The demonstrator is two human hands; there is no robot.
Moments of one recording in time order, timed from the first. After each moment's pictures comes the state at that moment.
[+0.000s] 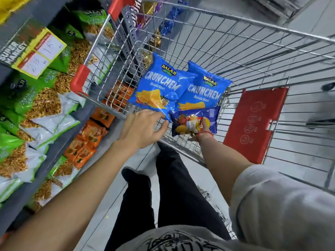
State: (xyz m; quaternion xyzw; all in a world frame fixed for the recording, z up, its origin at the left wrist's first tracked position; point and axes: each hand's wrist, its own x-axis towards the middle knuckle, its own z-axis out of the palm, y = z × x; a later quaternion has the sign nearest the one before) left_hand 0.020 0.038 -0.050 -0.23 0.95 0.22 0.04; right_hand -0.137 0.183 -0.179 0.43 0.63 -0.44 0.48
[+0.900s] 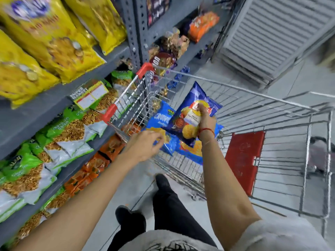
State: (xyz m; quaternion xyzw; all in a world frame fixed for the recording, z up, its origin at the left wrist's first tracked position) left_hand 0.032 0.025 0.001 -0.28 0.93 0.24 0.01; right_hand -0.189 0.083 -0.052 0.11 0.74 -0.60 0.27
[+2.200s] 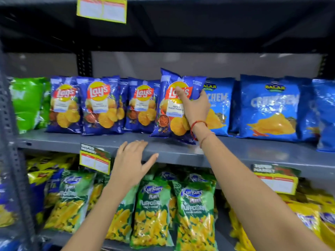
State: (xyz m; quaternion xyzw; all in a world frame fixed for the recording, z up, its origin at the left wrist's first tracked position) left_hand 0.505 -0.008 0.344 -0.70 0.60 -0.23 -0.31; right_hand 0.372 -0.143 0.467 -0.60 0.33 -0.67 0.29
